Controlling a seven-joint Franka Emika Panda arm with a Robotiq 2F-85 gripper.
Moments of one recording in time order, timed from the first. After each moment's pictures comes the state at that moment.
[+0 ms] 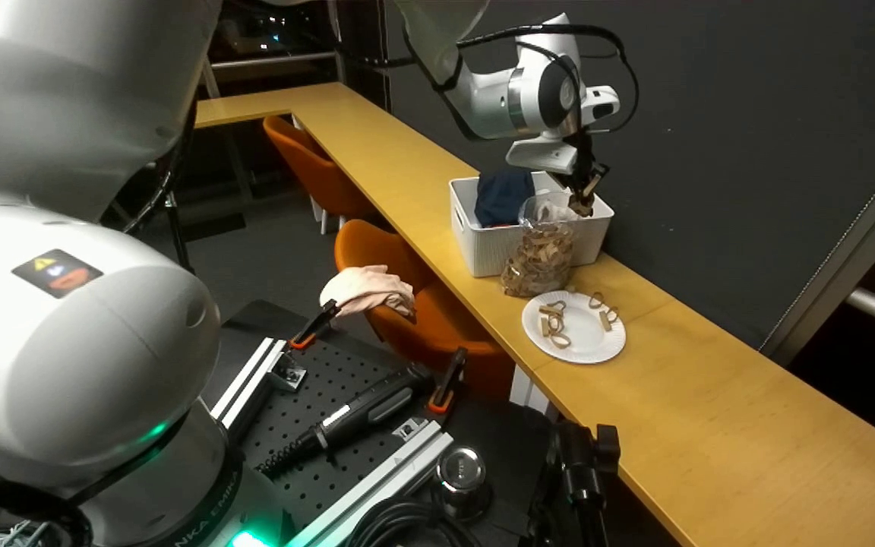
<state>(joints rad) 0.12 0.75 -0.38 -1.60 -0.11 2.67 0.33</state>
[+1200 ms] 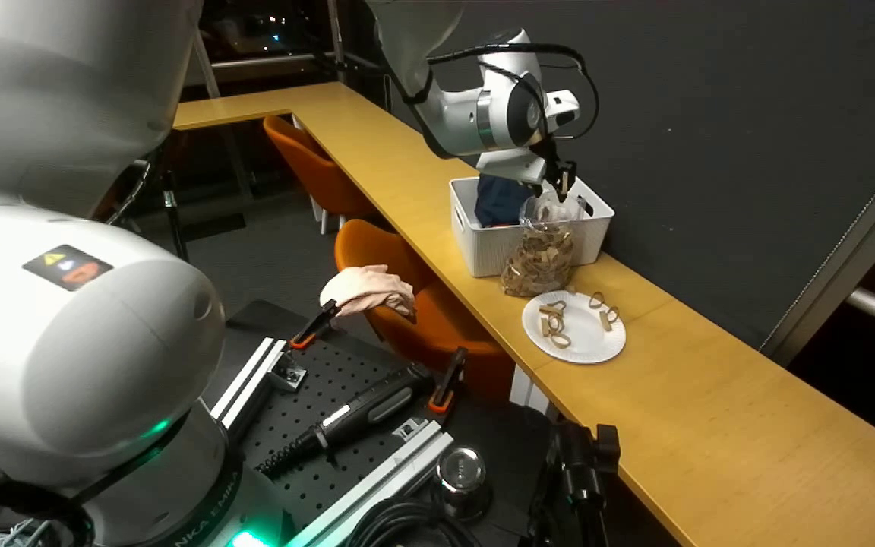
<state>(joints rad) 0.16 0.72 -0.33 -1.74 -0.15 2.89 0.32</state>
